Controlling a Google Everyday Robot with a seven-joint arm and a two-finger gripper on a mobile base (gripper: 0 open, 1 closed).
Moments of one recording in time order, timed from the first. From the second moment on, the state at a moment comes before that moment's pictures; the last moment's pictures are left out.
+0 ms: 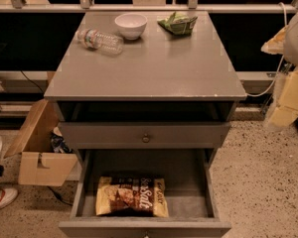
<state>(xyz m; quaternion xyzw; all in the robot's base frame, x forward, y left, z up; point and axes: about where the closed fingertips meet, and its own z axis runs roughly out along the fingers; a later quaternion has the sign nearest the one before) 0.438 -0.216 0.978 -0.60 0.78 -0.04 0.16</state>
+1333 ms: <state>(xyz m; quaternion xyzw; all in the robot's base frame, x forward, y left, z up) 0.448 -0.183 0.848 -0.56 0.80 0.08 0.23</state>
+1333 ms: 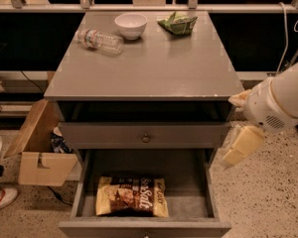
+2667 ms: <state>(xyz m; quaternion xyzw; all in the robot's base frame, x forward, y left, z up) 0.453 -0.120 0.715 -0.54 0.79 0.16 0.25</state>
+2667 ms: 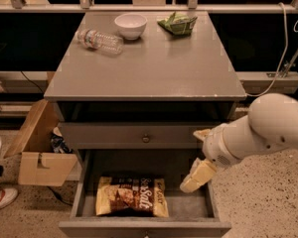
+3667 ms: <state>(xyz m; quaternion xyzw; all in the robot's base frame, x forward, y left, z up) 0.478 -0.067 0.573 -0.50 0.79 0.22 0.27</state>
